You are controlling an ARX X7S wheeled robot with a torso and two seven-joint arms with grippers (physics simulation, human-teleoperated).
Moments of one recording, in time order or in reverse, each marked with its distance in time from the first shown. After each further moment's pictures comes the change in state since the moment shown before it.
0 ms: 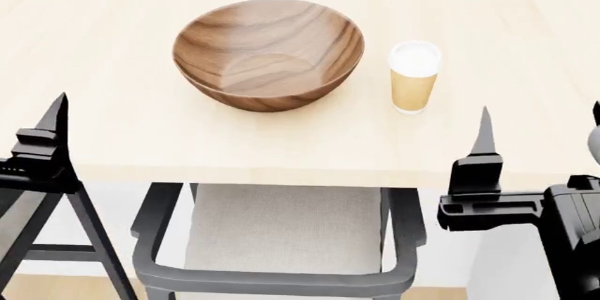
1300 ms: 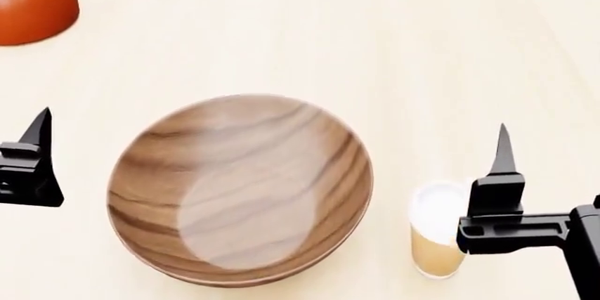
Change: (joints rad) left arm 0.039 -0.032 -0.052 0.021 -0.059 -0.030 -0.035; right arm -0.036 0.063 0.114 -0.062 0.153 0.089 0.050
